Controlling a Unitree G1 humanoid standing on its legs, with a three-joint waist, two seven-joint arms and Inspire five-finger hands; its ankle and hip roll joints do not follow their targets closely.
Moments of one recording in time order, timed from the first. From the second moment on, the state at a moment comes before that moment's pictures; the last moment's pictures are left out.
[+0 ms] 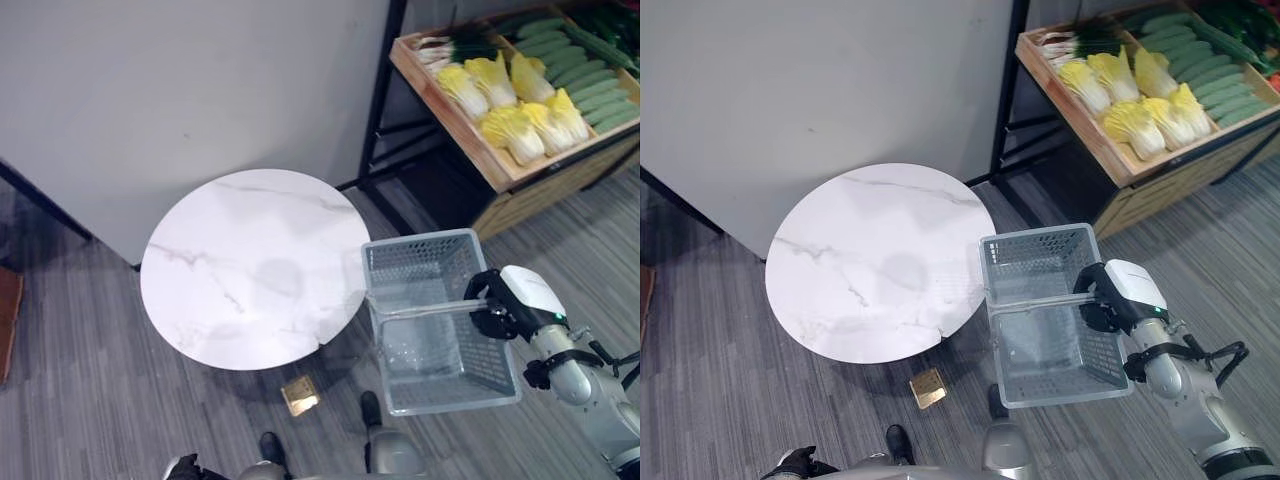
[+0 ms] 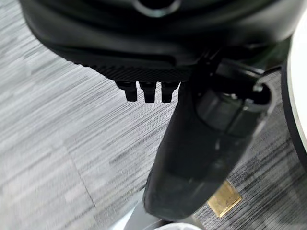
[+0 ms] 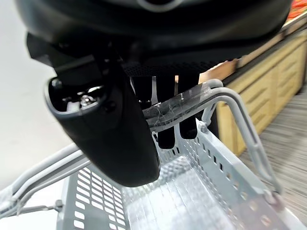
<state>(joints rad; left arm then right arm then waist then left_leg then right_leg) -0.05 0.27 -0.02 1.33 0.06 0.04 0.16 0.15 -0.84 0.09 0.08 -0.38 -0.08 -0.16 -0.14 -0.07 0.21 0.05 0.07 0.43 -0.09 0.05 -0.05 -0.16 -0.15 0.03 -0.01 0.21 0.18</state>
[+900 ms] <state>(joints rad) -0.02 0.27 -0.06 1.21 0.03 0.02 0.15 0.20 -0.81 0.01 0.10 -0.42 -0.07 -0.22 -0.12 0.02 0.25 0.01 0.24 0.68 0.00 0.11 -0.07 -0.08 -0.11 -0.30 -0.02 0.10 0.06</state>
